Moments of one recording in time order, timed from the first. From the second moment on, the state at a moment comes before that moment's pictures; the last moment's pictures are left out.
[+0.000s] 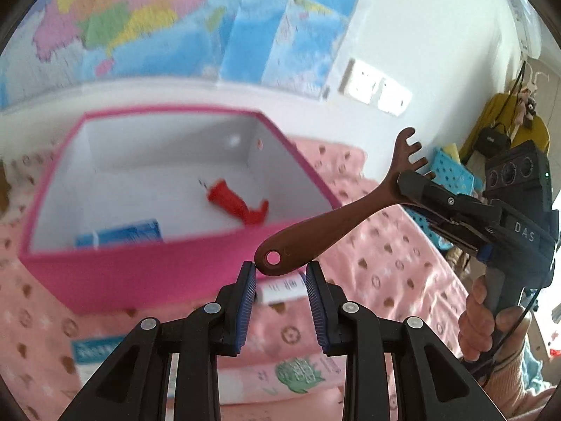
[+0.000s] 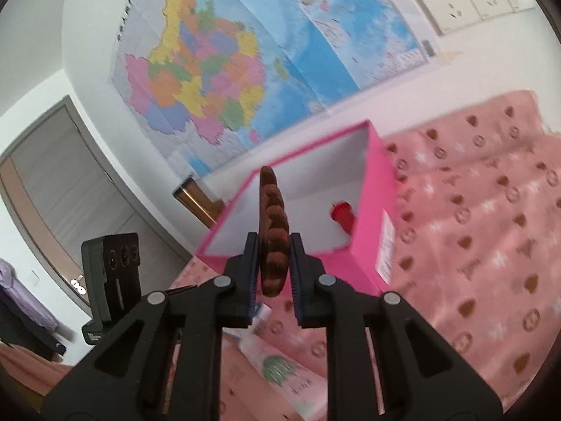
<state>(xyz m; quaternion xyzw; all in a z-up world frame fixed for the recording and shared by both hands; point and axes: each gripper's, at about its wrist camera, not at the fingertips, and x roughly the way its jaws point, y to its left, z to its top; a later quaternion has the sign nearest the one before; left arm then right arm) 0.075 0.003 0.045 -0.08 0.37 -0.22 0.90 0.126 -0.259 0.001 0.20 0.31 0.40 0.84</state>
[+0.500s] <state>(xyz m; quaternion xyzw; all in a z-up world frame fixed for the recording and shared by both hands) 0.121 0.022 0.043 -0.06 0.37 -0.17 0.91 0.184 -0.218 -0.025 0.19 0.36 0.37 0.84</state>
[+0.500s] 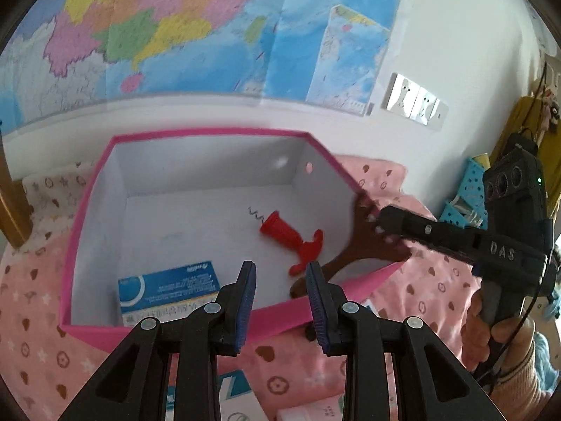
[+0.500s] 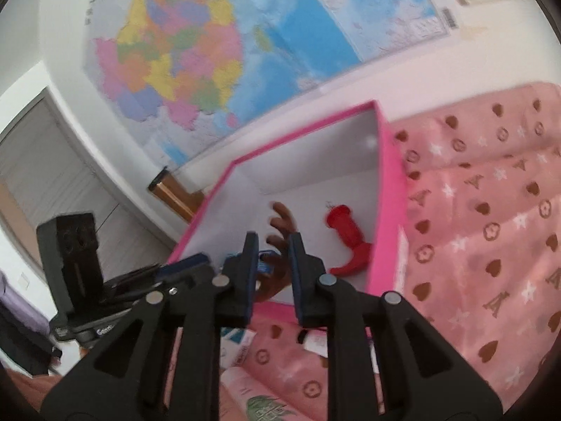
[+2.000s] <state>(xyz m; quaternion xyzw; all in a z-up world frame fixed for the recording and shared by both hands) 0.080 -0.023 -0.017 -0.02 0.41 -0.22 0.89 0.139 -0.265 -0.085 0.12 0.44 0.28 0.85</state>
